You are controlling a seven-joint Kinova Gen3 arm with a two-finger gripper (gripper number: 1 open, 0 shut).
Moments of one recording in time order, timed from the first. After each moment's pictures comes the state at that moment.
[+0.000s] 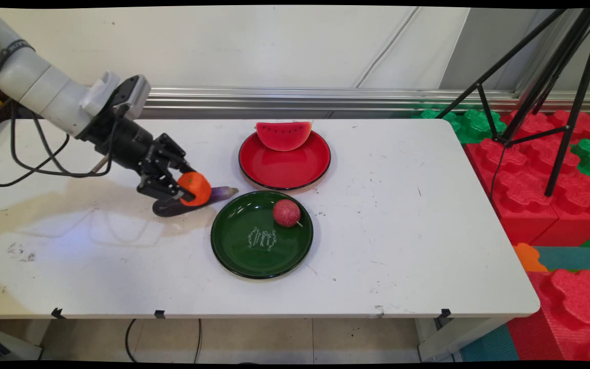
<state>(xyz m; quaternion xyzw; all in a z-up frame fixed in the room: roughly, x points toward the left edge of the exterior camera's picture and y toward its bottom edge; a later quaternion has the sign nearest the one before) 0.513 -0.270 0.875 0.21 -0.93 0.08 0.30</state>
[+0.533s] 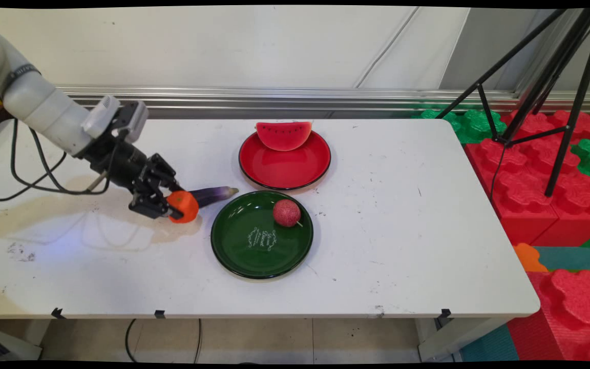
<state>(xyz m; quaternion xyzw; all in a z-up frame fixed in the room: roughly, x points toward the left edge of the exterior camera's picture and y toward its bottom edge) 0.529 -0.264 0.838 0.23 -0.94 0.05 0.27</state>
